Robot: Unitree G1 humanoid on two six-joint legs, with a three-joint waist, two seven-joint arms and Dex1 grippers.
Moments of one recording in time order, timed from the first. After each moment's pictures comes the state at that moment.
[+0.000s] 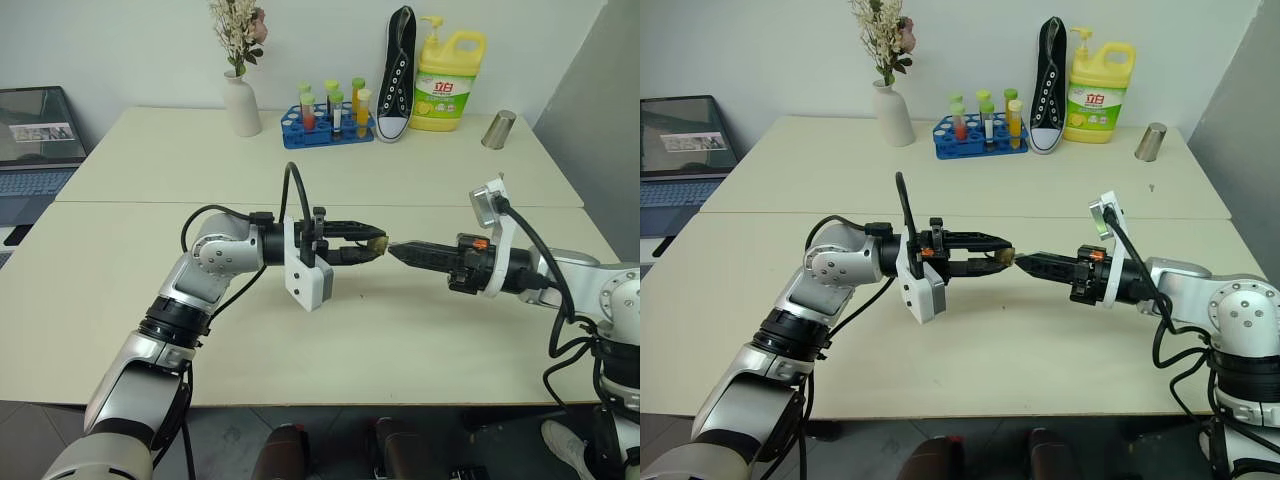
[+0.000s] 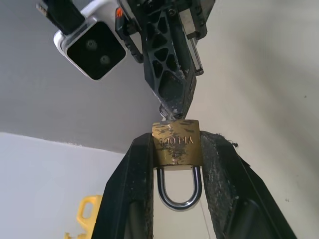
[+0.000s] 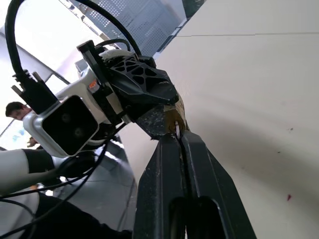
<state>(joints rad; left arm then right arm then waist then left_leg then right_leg) -0.74 0.55 -0.28 0.21 0.11 -0.88 -0.92 -0.56 -0.71 -0.14 -0.17 1.65 1.22 0.23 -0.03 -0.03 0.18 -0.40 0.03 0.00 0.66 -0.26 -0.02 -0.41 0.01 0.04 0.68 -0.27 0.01</state>
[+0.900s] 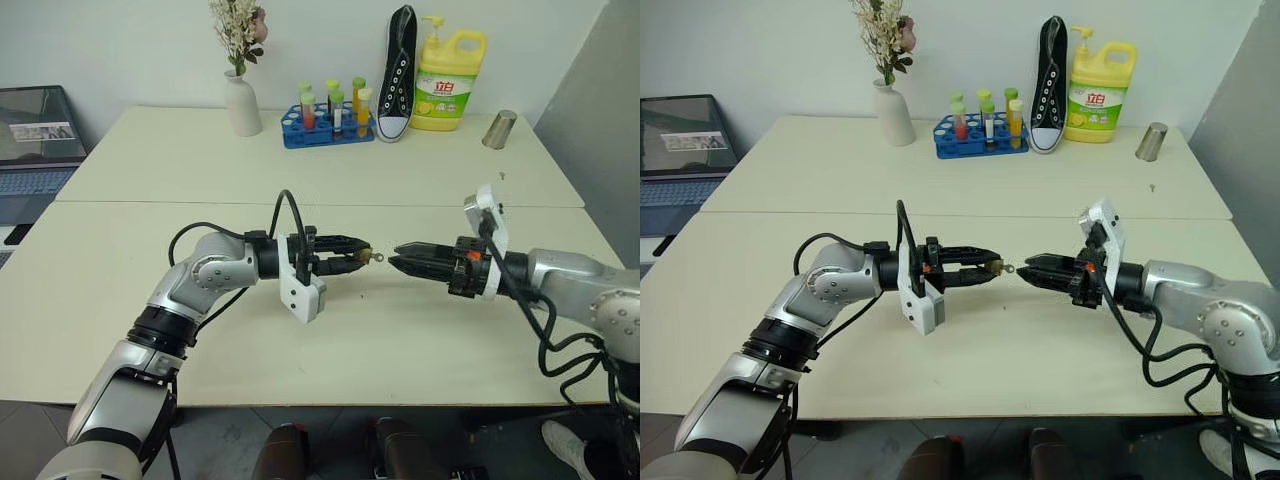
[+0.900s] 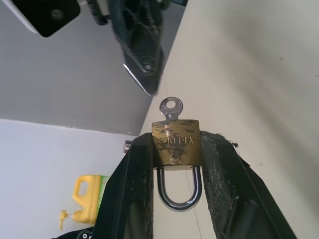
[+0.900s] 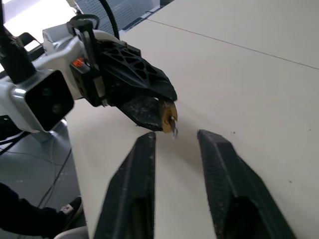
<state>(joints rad) -0.69 0.60 -0.31 0.29 0.28 -0.97 -0.71 -0.45 -0.76 -0.03 -0.42 1.13 0.97 0.49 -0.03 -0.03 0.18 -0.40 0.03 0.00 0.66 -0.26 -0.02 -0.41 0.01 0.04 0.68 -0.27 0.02</state>
